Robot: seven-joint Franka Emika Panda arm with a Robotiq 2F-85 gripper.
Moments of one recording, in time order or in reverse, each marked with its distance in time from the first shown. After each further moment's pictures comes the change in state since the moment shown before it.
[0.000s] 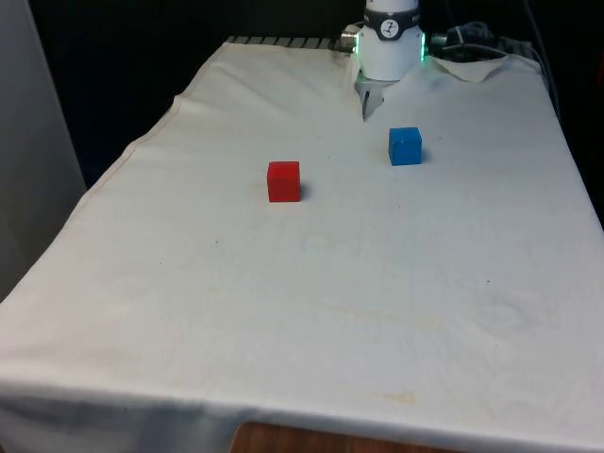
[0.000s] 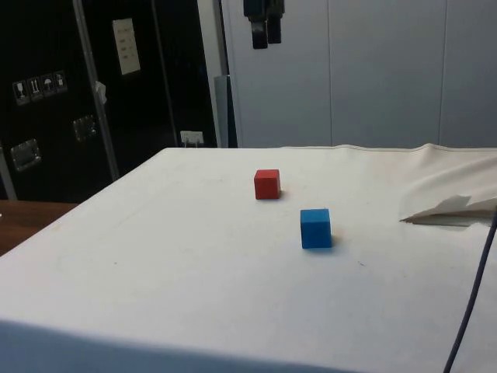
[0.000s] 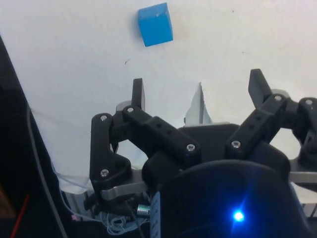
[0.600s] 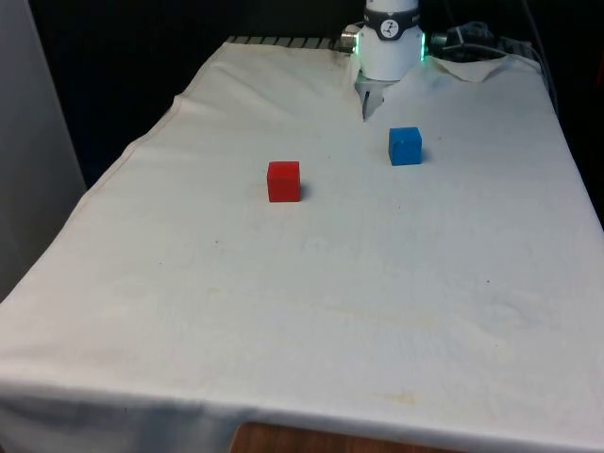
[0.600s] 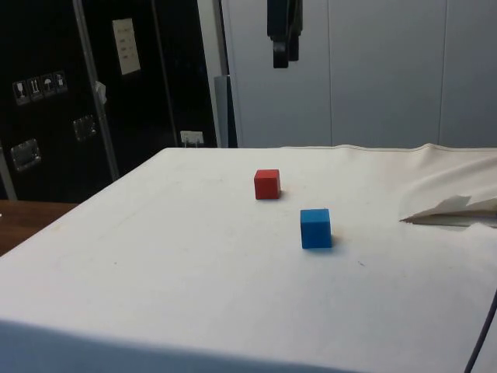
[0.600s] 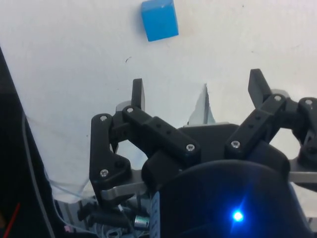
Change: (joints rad) arm 0.001 -0.097 0.015 -0.167 0.000 0.106 -0.003
